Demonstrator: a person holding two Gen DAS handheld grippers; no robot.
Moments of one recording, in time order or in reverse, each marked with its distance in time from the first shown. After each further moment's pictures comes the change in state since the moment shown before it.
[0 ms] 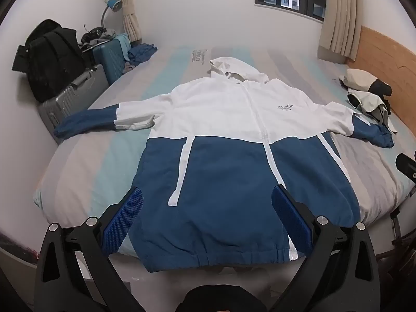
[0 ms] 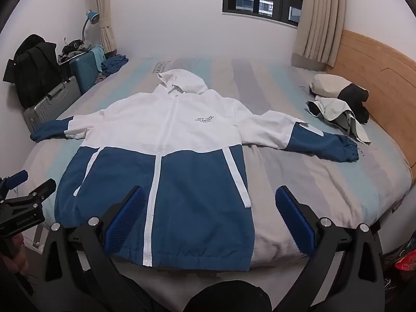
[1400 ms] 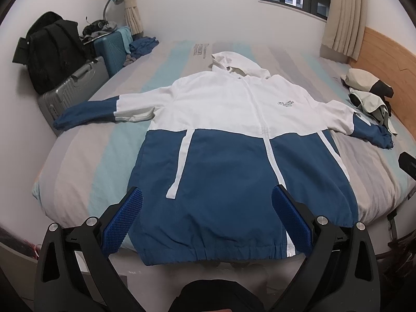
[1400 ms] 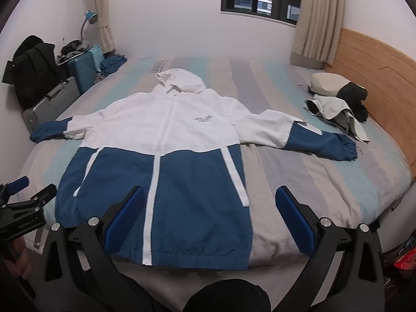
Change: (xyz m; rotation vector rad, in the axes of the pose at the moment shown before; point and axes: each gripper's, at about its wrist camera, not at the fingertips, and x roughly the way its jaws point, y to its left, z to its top) left arm 0.003 0.001 -0.003 -0.025 0.027 -0.008; right arm -0.002 -0.003 0.003 0.020 0.017 0.013
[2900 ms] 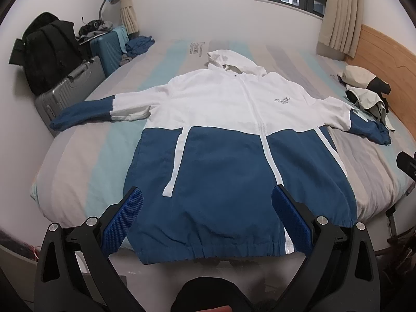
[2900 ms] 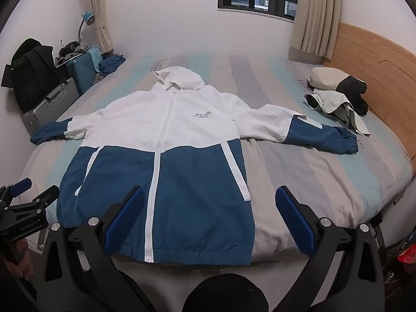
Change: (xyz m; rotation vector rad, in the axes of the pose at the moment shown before) left arm 0.001 -0.002 -0.002 0.013 0.008 -0.017; right arm -0.002 0.003 -0.011 0.024 0.008 -0.008
